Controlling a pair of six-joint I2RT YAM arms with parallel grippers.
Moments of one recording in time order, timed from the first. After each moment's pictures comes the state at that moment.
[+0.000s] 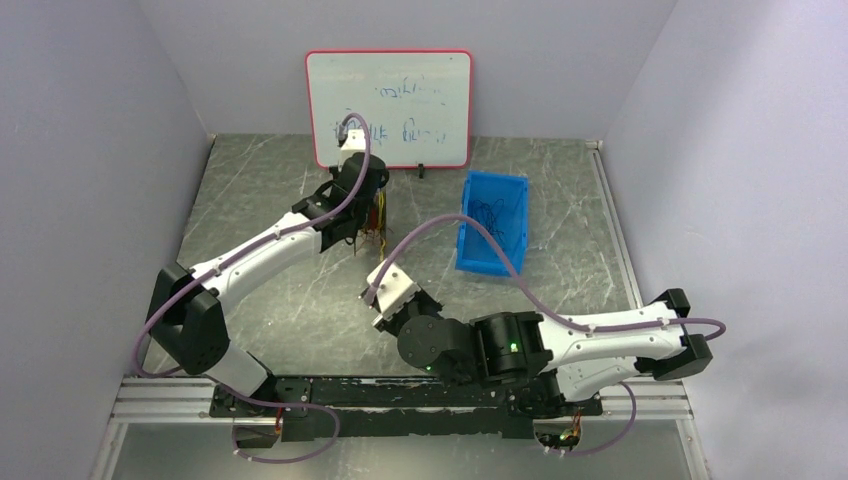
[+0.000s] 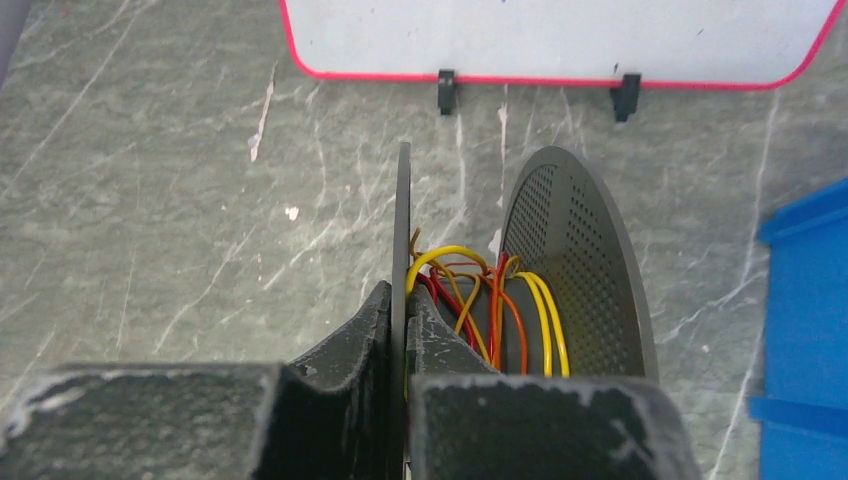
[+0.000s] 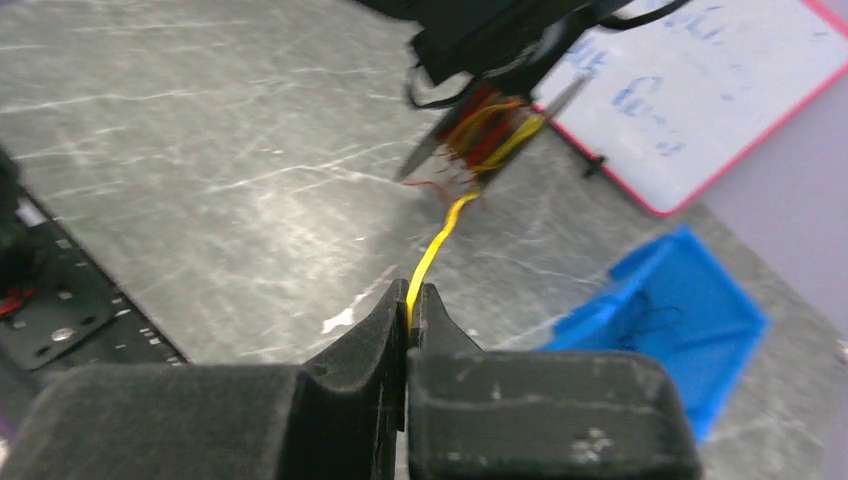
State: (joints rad) left arm -0.68 1.54 1.28 -0.27 -0.71 -0.35; right arm 1.69 1.26 1.27 -0.39 0.96 0.01
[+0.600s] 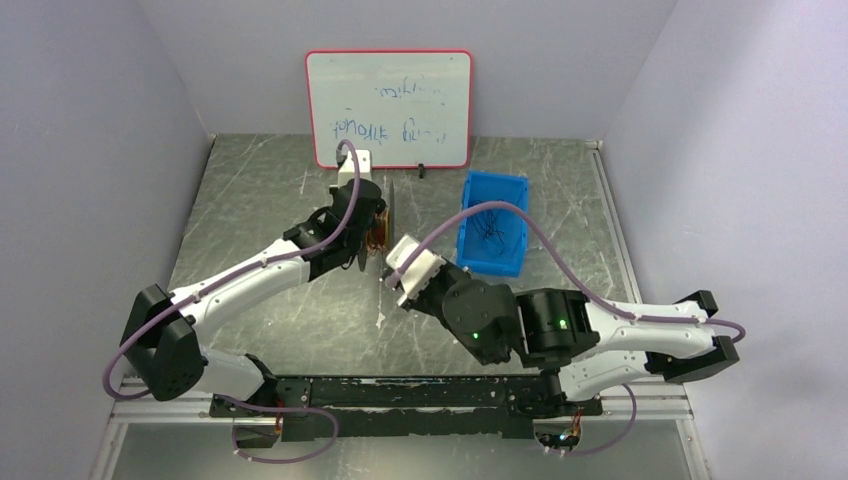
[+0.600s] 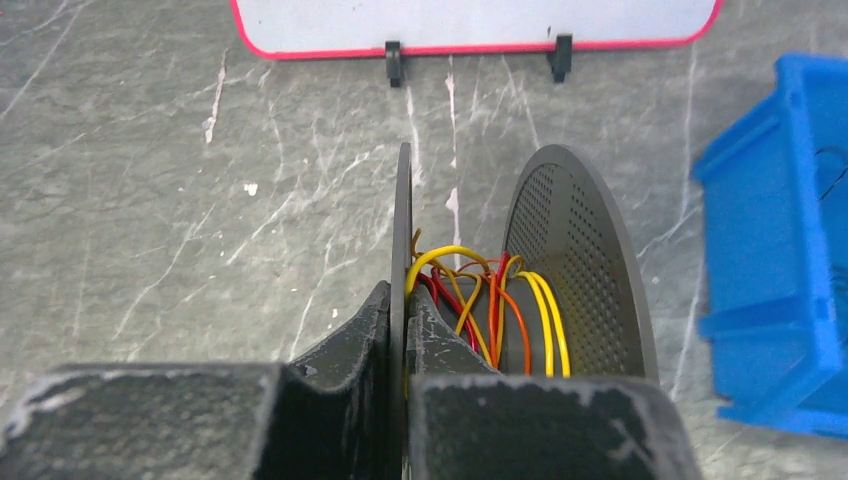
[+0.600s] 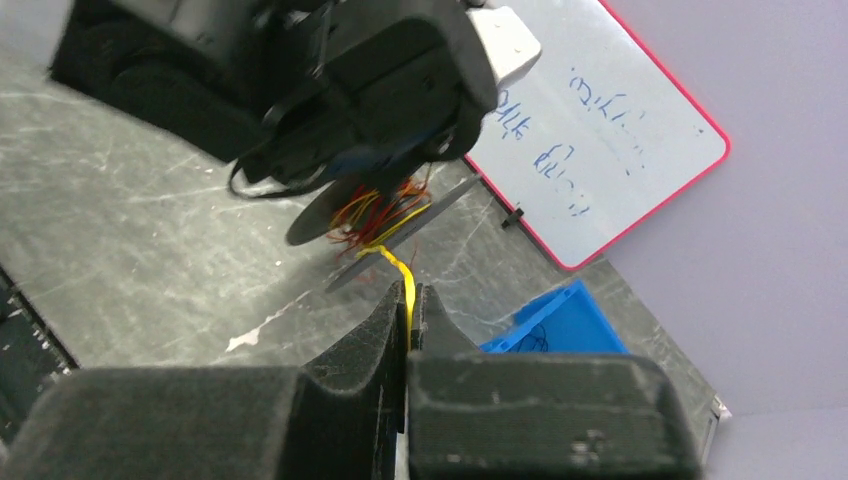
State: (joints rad) left arm -0.77 1.38 1.07 -0.17 -0.71 -0.36; right arm 1.61 1.18 1.44 -0.55 0.92 -0.26
